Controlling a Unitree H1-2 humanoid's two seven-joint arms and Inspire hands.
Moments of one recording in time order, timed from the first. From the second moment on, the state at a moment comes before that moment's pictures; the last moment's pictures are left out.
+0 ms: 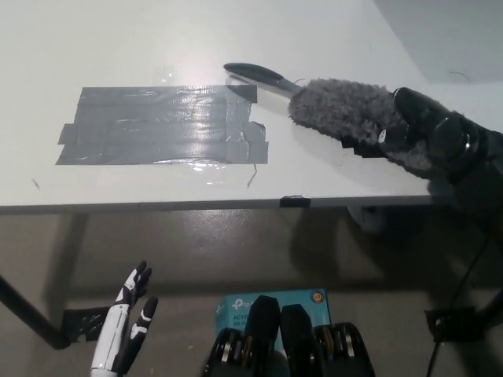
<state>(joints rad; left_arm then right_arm) 0.02 0.13 -0.03 0.25 0.24 -0.40 0.06 -1.03 -0.32 0.41 1.00 -0.43 0.10 0.22</state>
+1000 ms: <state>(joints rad) 0.02 0.13 -0.03 0.26 0.24 -0.39 0.06 -0.70 -0.31 0.20 0.49 0.03 0.31 0.43</state>
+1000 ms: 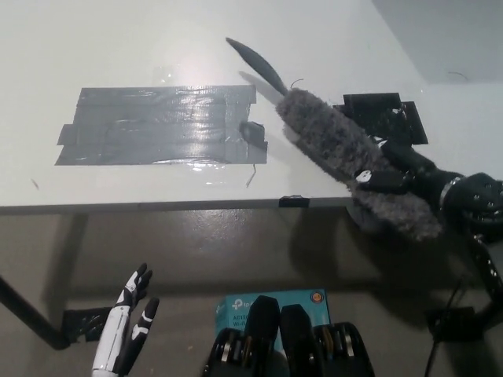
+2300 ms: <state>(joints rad) 0.02 0.13 -0.03 0.27 0.24 -0.39 0.06 -0.35 -0.12 0.21 0.14 0.69 0.43 0.16</state>
